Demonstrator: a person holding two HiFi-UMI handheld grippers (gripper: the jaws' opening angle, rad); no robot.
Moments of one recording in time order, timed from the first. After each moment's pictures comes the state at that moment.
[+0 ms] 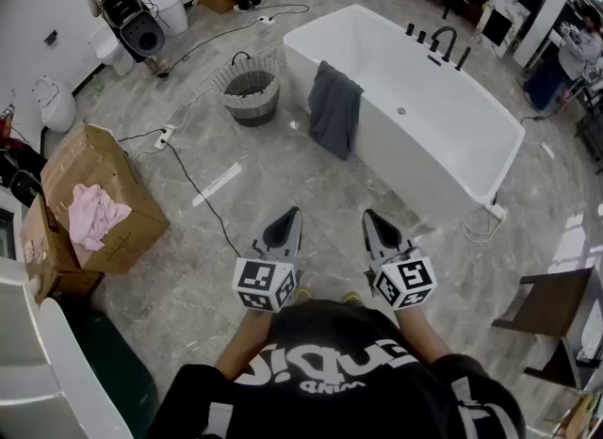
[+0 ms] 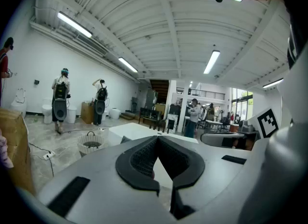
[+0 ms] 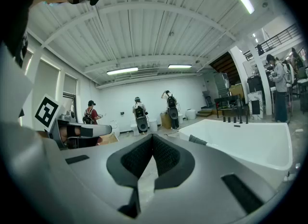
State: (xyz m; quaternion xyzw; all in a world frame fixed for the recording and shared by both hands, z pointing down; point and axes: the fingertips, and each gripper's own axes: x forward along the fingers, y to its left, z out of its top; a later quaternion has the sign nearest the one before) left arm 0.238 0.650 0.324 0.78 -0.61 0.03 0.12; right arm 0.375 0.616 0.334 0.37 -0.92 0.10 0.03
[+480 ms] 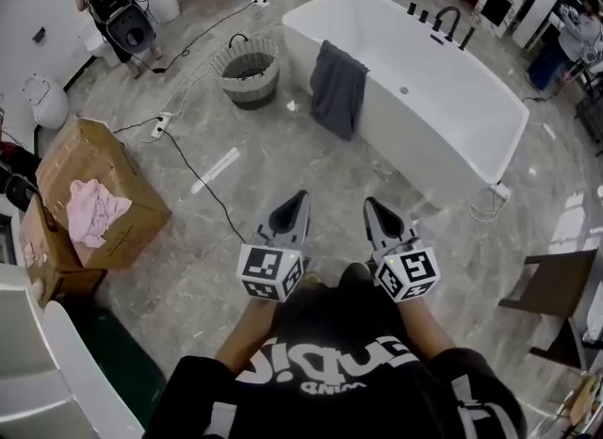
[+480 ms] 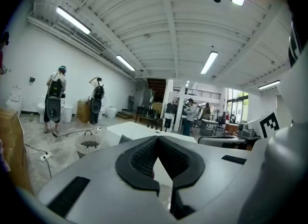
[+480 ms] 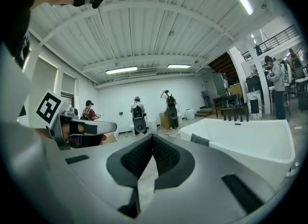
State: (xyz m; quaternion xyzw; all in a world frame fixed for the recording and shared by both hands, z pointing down) left arm 0.208 0.647 0.331 0.80 -0.59 0.03 0.11; right arm 0.330 0.626 0.347 0.38 -0.92 0.10 0.03
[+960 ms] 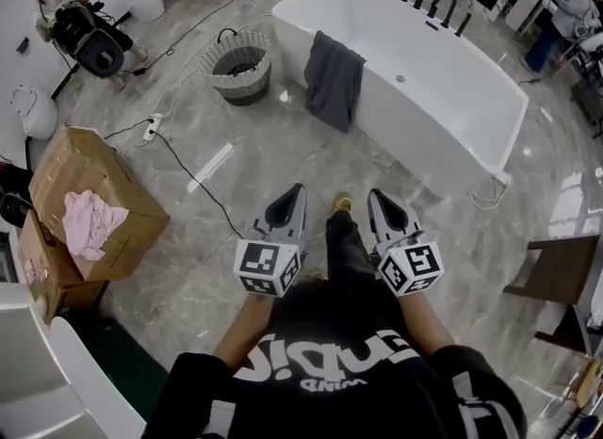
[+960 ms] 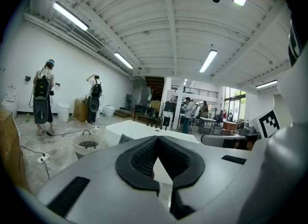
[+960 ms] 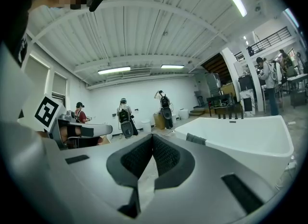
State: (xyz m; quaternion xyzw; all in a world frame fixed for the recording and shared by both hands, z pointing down) left arm 0.172 0.613 0.351 0.81 -0.58 0.04 0.12; right arm 0.310 0.594 0.363 0.41 -0.90 0.11 0.02
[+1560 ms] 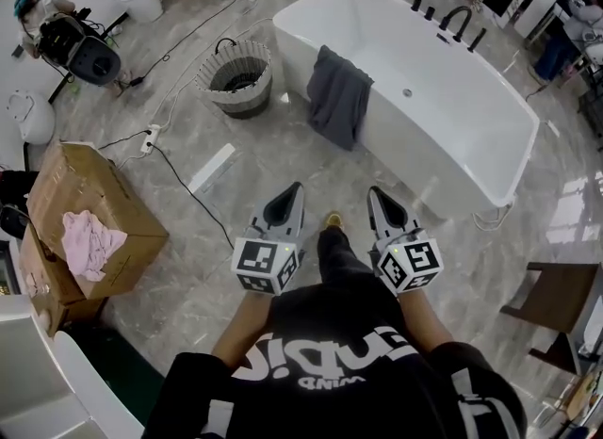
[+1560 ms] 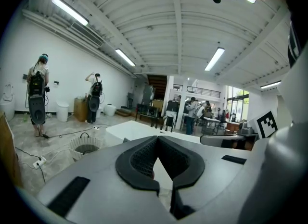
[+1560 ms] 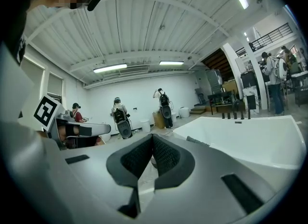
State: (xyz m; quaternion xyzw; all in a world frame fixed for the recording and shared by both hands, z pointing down) left arm 0.135 0.465 0.351 0.80 -0.58 0.05 0.13; right arm 0.275 0.440 0.366 0.41 -0.90 0.13 0.03
